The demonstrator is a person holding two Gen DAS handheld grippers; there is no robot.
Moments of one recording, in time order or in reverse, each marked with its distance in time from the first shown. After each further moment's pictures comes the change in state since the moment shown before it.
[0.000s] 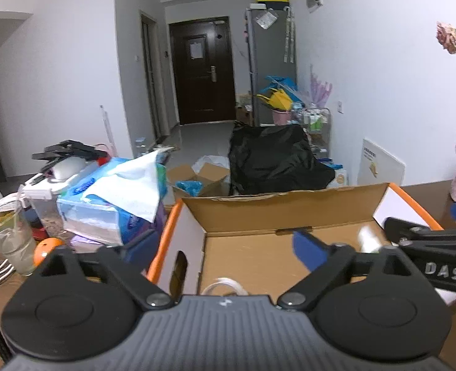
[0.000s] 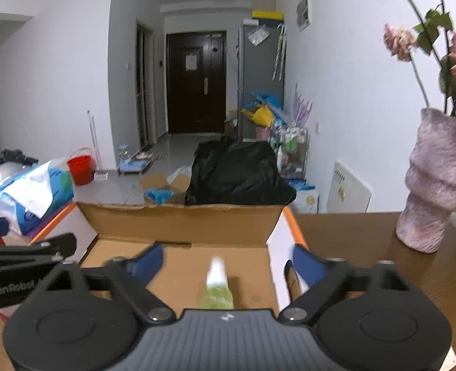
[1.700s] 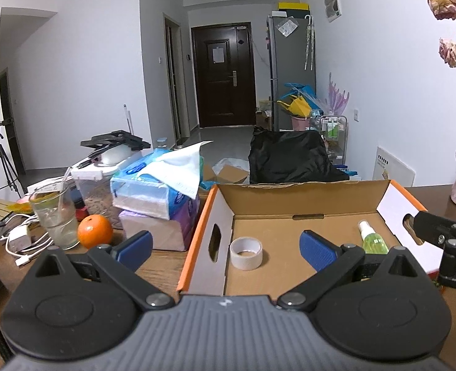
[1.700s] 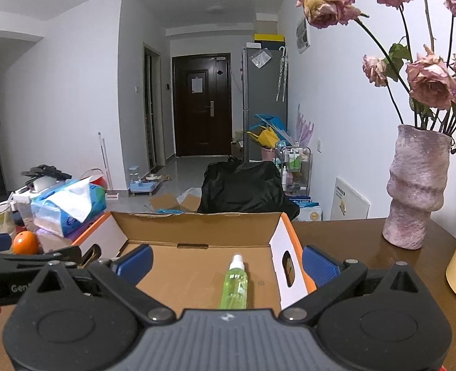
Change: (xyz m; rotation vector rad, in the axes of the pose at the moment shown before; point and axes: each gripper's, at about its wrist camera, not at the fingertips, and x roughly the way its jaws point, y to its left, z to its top) left arm -0.068 0.021 -0.024 -0.045 -0.015 0.059; right arm -0.087 0.005 -0.023 0.012 -0.086 0.042
